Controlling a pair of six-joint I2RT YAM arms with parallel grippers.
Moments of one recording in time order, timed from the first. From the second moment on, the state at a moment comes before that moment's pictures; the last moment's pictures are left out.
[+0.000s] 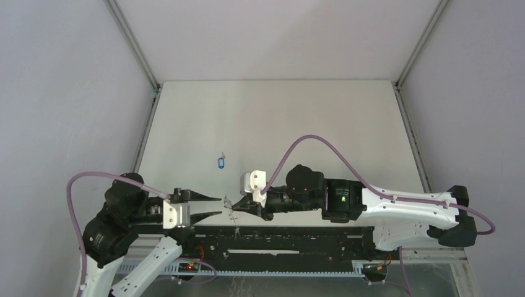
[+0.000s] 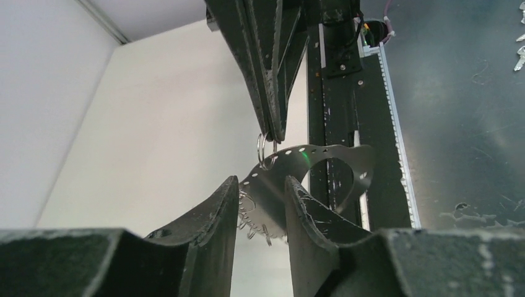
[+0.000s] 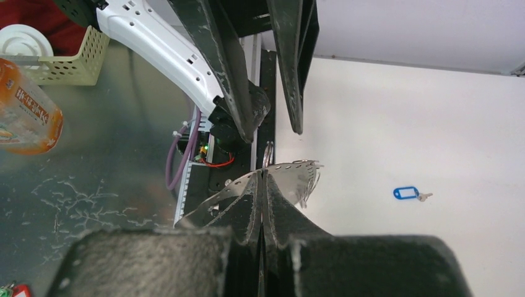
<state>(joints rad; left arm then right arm) -0.50 0.42 1.09 -0.99 0.92 0.62 1.43 1.21 1.19 -0.15 -0.14 -0.12</state>
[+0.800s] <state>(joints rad) -0.50 0.42 1.01 -0.87 0.95 0.44 1.43 1.21 1.19 -0.12 -0.16 -0.11</state>
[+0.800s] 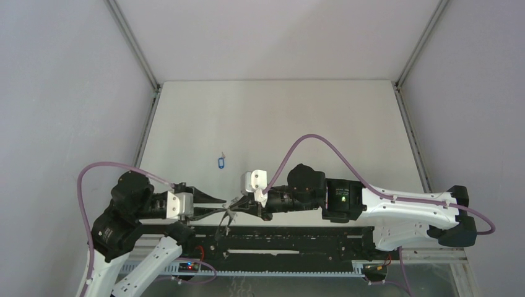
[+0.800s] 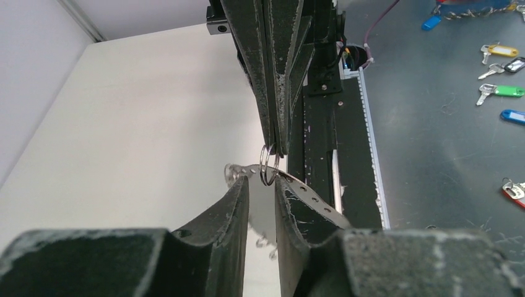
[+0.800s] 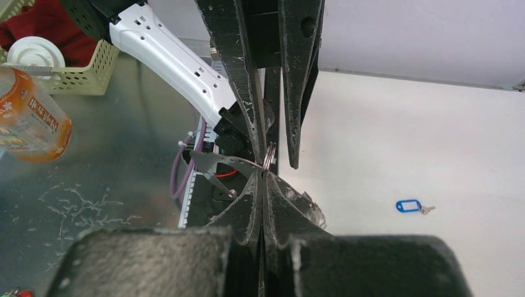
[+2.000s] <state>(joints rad) -0.50 0.35 0.96 -0.86 0.92 0.53 1.42 1.21 1.19 -0.12 -0.16 -0.10</state>
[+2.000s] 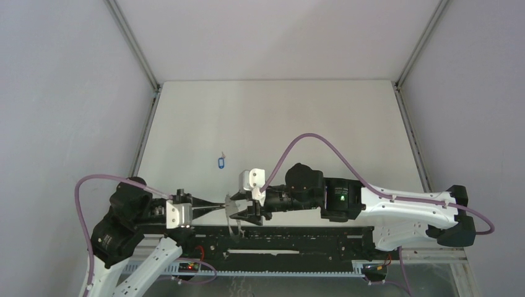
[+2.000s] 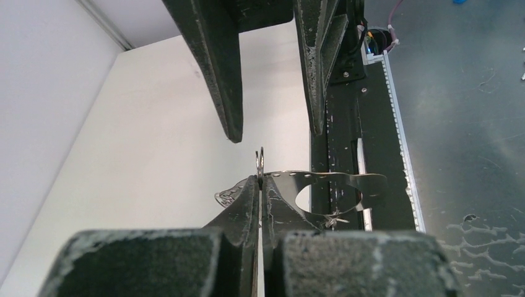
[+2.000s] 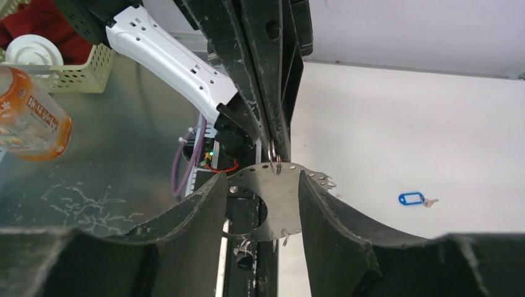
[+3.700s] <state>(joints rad) -0.50 0.37 0.96 -0.93 0.95 0.59 1.38 1.33 1.31 -0.23 -0.26 -0.15</state>
